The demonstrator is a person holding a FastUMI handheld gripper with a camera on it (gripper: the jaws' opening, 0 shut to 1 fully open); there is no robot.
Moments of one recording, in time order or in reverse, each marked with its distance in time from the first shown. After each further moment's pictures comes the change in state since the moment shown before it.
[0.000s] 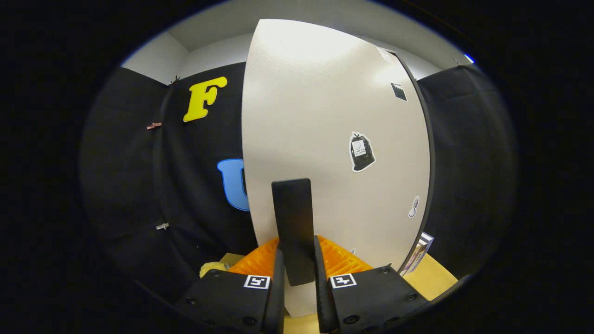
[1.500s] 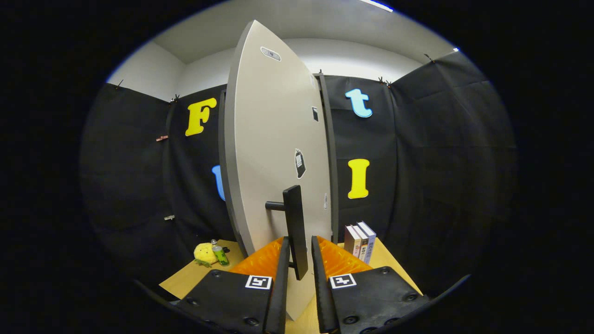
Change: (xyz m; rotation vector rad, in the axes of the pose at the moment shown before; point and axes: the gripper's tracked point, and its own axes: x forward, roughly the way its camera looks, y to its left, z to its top) arm -0.153 -0.181 0.031 0.006 -0.033 0.003
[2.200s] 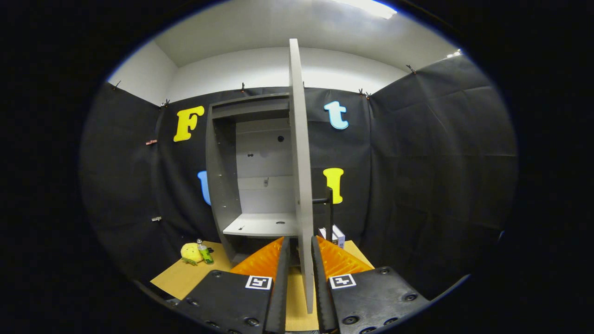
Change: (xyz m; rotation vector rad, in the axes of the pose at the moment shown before) arm -0.074 -0.045 0.010 -0.024 -0.044 -0.059
